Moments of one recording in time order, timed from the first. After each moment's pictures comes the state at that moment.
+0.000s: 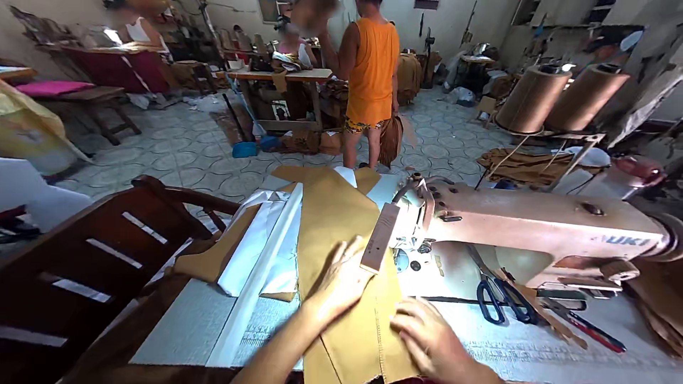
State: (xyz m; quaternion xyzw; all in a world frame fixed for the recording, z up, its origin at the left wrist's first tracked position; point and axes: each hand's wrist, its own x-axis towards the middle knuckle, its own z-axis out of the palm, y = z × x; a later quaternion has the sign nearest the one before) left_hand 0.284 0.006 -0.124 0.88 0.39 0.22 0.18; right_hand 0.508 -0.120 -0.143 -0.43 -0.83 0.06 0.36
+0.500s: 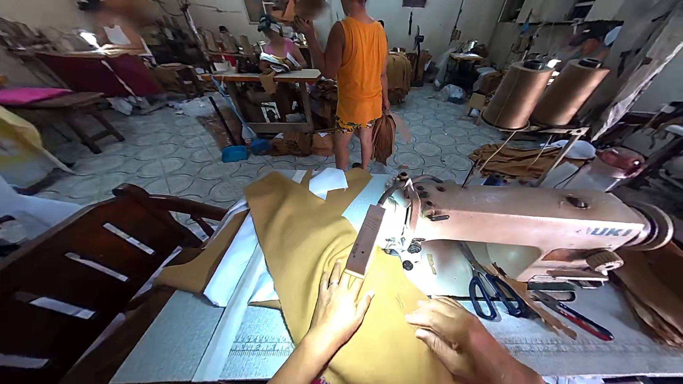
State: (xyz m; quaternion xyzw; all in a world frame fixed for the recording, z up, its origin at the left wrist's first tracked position) left_hand 0.300 -0.029 -0.131 0.84 0.52 0.06 0.14; right_hand 0.539 -0.132 -0.079 -0.43 -0.83 0.07 0.35
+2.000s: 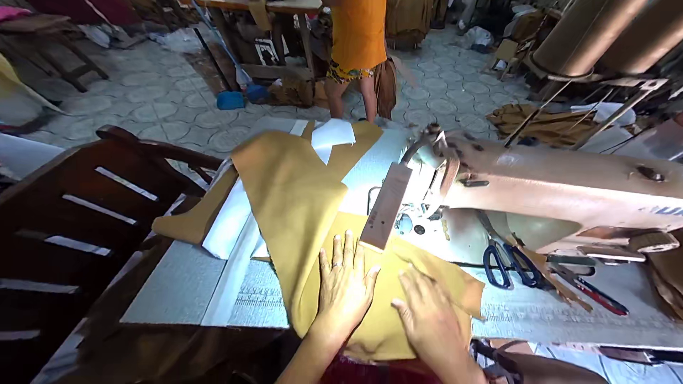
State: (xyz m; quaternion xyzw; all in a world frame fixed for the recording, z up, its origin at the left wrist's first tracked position) left_hand 0.306 -0.074 -0.136 0.80 0.58 0.10 0.12; right_hand 0.467 -0.153 -0.155 -0.65 -0.73 0.00 0.23
